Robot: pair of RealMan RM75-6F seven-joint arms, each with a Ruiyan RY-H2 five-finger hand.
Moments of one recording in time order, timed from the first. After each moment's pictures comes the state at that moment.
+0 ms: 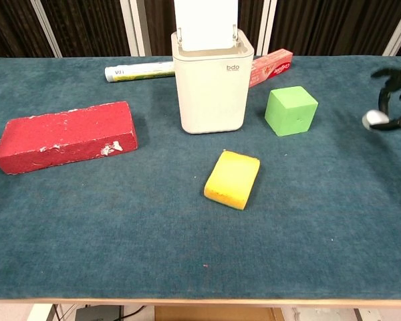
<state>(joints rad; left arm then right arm) -0.09 -1.09 -0.07 -1.62 1.43 1.47 0.10 0.59 -1.39 0.19 -1.18 -1.27 0.89 0.05</state>
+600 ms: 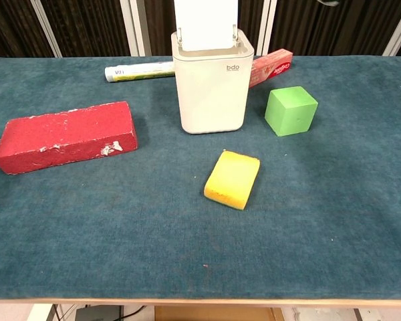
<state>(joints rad) -0.09 -1.09 -0.06 -1.62 1.42 1.46 0.09 0.82 -1.23 0.42 -1.42 -1.07 0.81 -0.09</state>
